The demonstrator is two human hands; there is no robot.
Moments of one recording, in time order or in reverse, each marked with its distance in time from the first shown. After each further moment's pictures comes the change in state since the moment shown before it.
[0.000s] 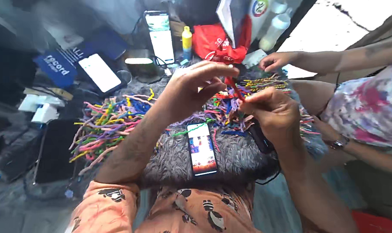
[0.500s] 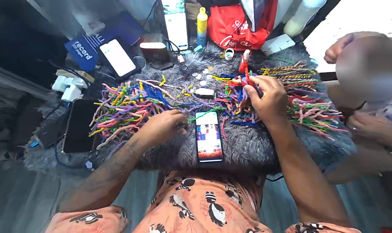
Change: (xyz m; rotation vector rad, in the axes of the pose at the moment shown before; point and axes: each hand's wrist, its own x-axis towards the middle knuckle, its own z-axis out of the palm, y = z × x) left_hand -0.144 -0.012 -0.003 0.506 -0.538 -0.695; right_hand 0.006 0.090 0.007 -0.777 0.057 0.000
